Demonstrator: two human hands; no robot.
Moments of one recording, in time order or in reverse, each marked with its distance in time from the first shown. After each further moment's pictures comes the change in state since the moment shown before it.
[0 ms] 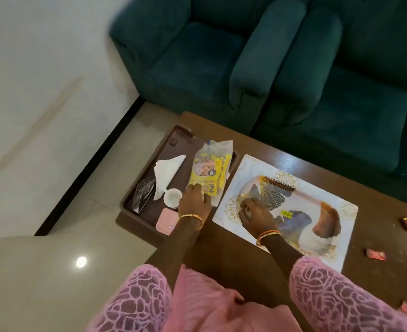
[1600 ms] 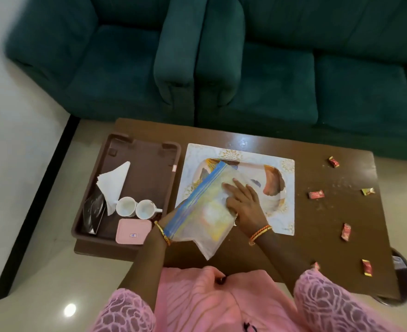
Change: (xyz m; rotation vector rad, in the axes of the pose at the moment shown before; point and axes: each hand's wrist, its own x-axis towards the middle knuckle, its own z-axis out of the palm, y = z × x) left_hand -0.051 -0.005 0.052 -0.793 -0.246 -0.662; right_hand -0.098 0.024 -0.077 -0.136 0.091 -0.015
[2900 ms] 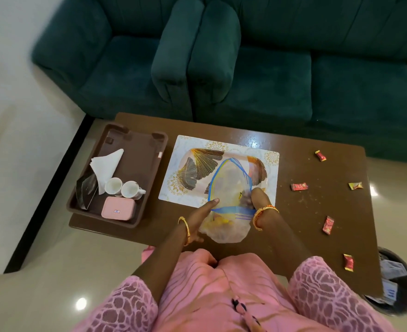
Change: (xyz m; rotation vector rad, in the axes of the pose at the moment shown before) left_hand -0.096 -0.064 0.133 0.313 -0.566 -0.074; right_hand -0.059 0.089 -0.036 1.338 -0.066 1.124
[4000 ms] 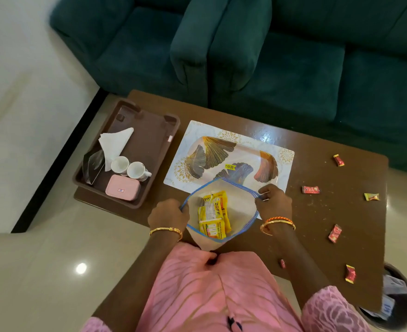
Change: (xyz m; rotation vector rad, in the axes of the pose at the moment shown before) left_hand -0.061 -0.017 -0.023 0.874 1.011 0.255; right_hand -0.019 0.013 -0.016 -0.806 0.305 -0.590
